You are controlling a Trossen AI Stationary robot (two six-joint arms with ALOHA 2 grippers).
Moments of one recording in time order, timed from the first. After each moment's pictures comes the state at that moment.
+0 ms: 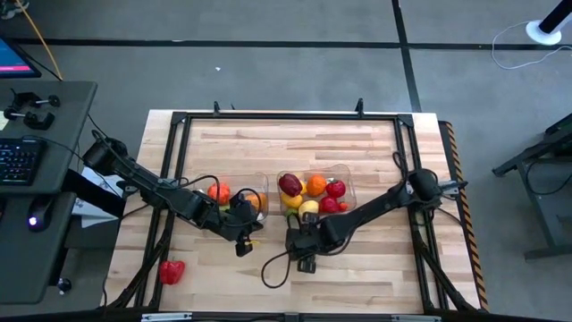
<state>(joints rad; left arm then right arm) -0.47 1.42 0.90 -0.32 -0.38 -0.63 0.41 2.07 1.50 -0.71 0.14 0.49</state>
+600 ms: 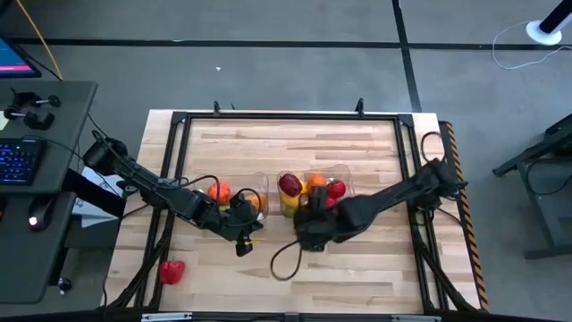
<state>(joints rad) -0.47 1.42 0.90 -0.32 -0.38 -0.63 0.40 1.88 1.73 -1.08 0.50 0.34</state>
